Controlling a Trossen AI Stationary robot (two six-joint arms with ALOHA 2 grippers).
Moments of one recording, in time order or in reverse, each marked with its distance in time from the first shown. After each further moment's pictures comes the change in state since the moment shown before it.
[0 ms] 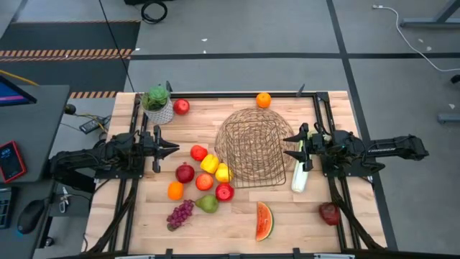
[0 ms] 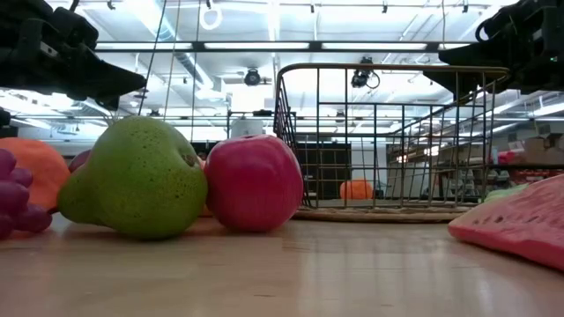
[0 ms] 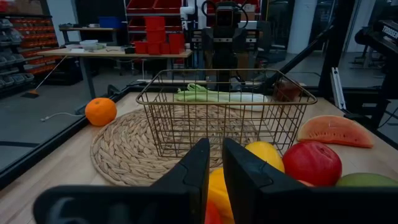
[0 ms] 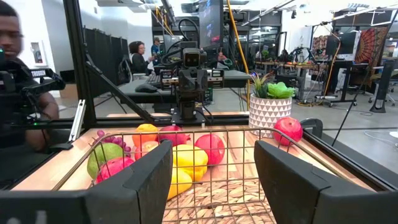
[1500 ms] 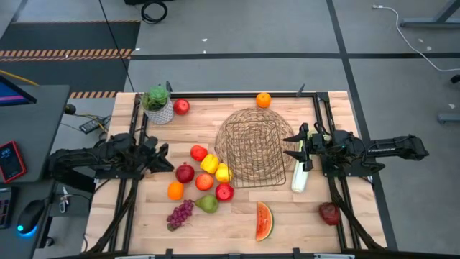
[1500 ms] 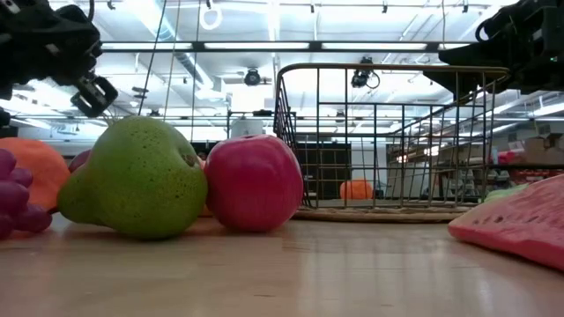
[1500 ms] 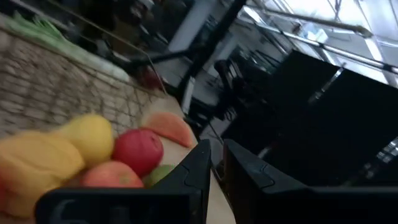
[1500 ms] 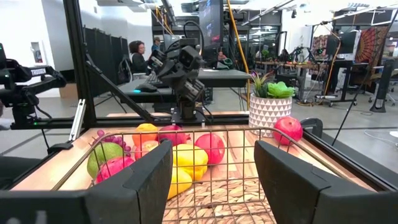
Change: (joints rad) left arm -0.042 0.044 -0.001 0.113 0.479 -0.627; right arm 0.000 0.000 0.000 0.002 0.000 0.000
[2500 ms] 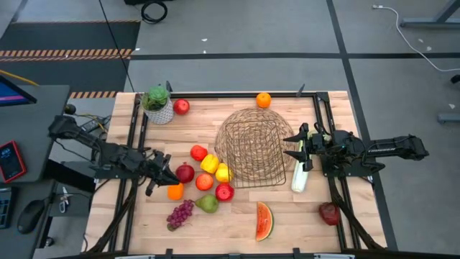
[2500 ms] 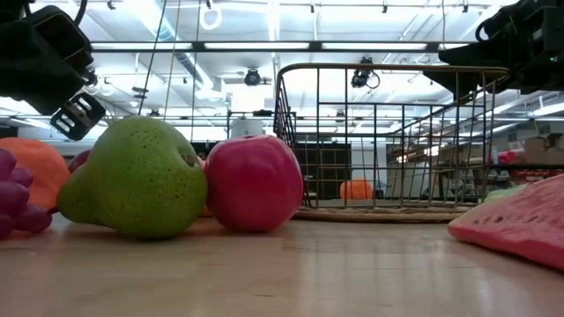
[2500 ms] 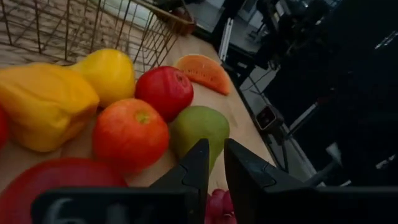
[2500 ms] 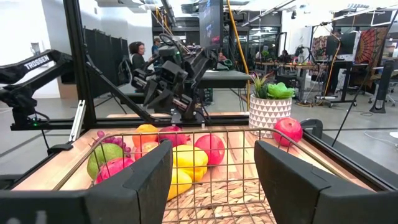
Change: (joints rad) left arm -0.524 0.383 0.001 0.119 -0.587 0.082; right arm 0.000 0.000 0.000 0.001 0.000 0.000
